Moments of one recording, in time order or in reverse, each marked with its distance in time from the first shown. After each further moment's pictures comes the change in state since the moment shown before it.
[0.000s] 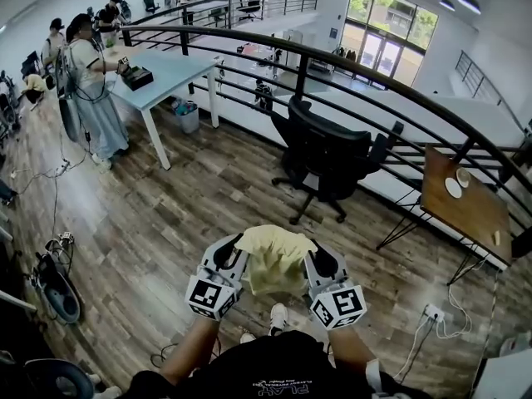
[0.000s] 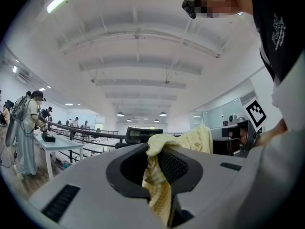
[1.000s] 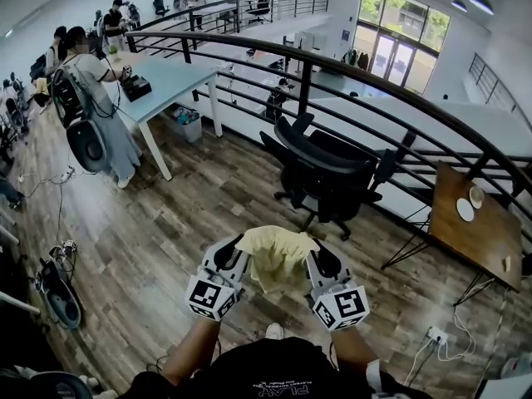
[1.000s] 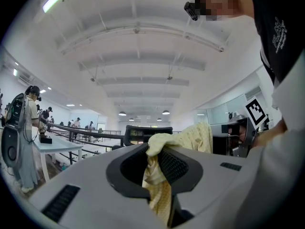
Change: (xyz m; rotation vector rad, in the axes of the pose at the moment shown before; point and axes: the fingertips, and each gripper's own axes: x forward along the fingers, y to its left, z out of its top) left arm 0.154 0.023 0.002 0.018 0.010 0.036; right arm 0.083 -0.135 0.026 -0.012 -0.033 0.049
